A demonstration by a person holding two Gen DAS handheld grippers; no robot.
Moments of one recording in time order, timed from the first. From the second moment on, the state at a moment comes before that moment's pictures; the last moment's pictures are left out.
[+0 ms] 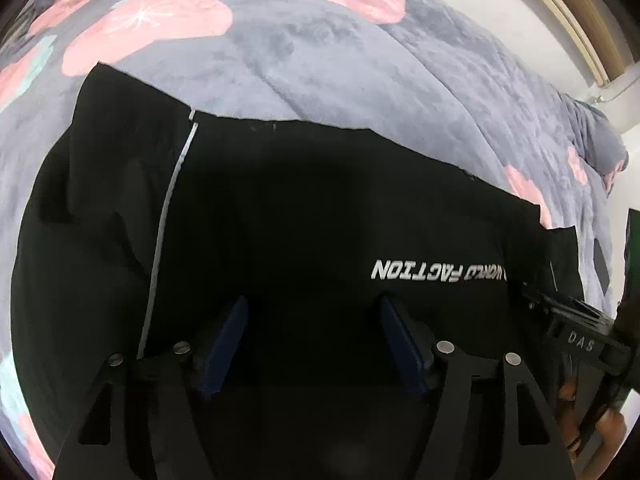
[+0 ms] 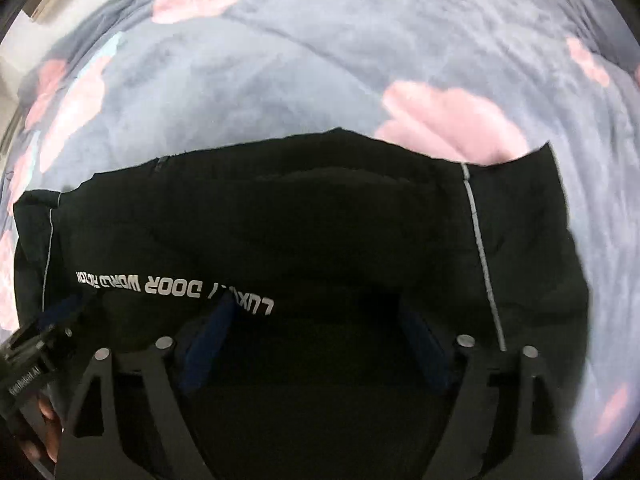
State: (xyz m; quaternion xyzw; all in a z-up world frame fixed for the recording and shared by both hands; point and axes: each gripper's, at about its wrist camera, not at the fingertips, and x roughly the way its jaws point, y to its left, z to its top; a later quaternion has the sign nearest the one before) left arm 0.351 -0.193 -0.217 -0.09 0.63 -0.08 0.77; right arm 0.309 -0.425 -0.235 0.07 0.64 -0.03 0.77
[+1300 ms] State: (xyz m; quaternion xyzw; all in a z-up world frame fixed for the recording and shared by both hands) left arm 0.253 -0.036 -0.128 -0.11 0.59 -0.04 0.80; right arm 0.106 -0.582 -0.162 0.11 0.61 -0.06 0.78
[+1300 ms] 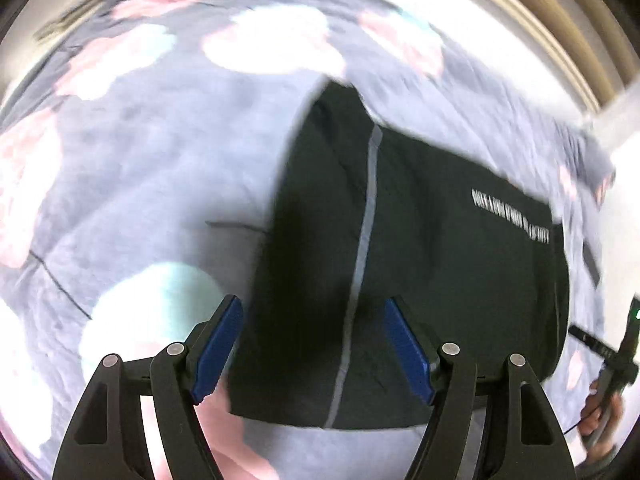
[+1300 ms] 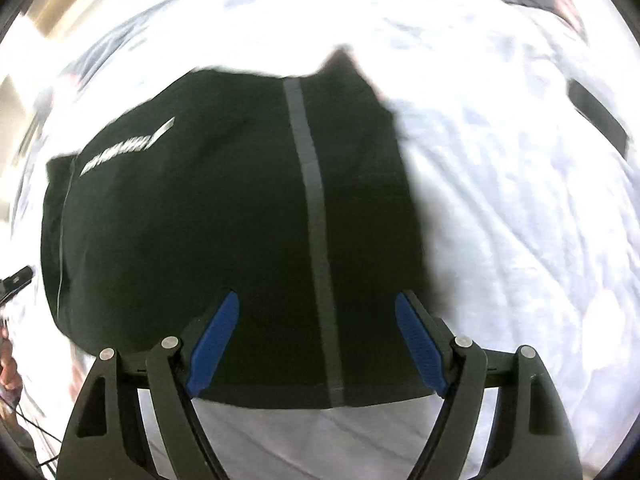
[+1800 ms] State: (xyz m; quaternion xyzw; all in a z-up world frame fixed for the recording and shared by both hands) left arm 0.311 -0.019 -0.201 -0.26 0.60 -0.10 0.75; right arm 0.176 -0.641 -0.220 0.25 0.61 -0.01 0.75
